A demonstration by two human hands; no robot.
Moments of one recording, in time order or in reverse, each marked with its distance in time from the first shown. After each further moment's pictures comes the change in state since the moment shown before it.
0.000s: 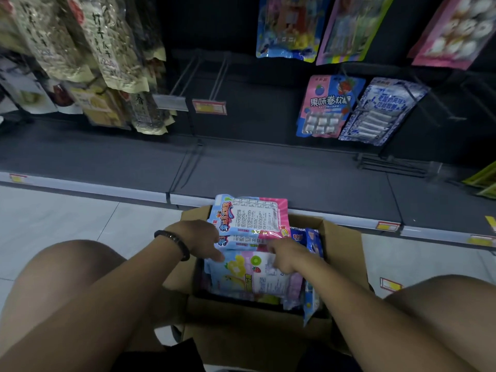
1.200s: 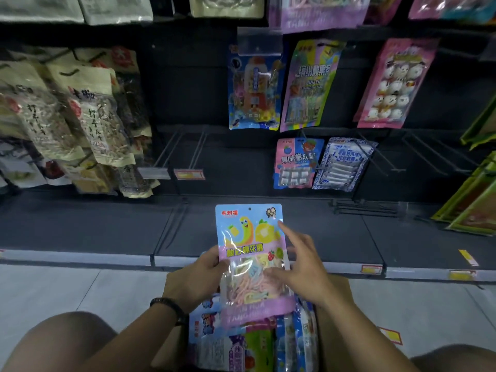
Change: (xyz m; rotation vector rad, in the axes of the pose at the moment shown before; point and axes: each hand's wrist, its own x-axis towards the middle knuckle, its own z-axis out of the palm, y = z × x) left_hand 0.008 0.040 -0.011 -1.238 0.517 0.220; right_hand -0.093 0.023 -0.093 0.739 0.629 -0.266
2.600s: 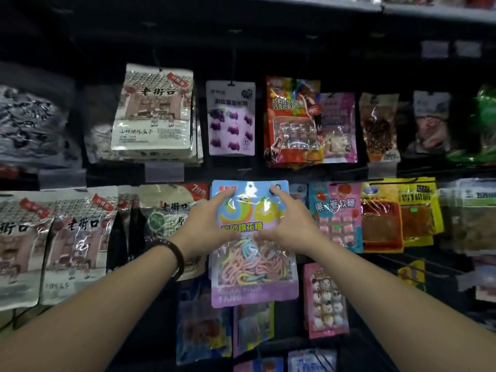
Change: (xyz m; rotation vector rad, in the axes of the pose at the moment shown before) left_hand 0.035 0.560 -0.076 0.565 0.385 1.112; right_hand 0.151 -0.385 -0.342 -0.279 0.607 -0.519
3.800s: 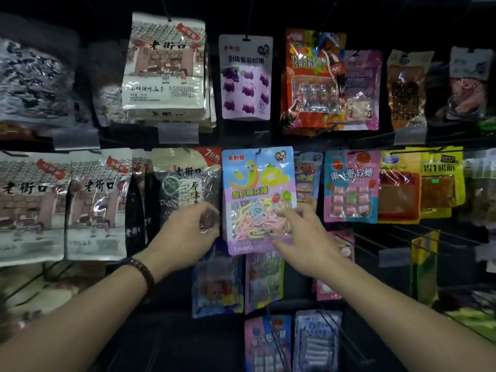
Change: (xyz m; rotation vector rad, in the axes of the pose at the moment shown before) left_hand -0.087 -0.044 -0.008 0.207 -0.030 -0.143; right_hand -0.088 0.011 0.039 -0.391 -0.141 0.025
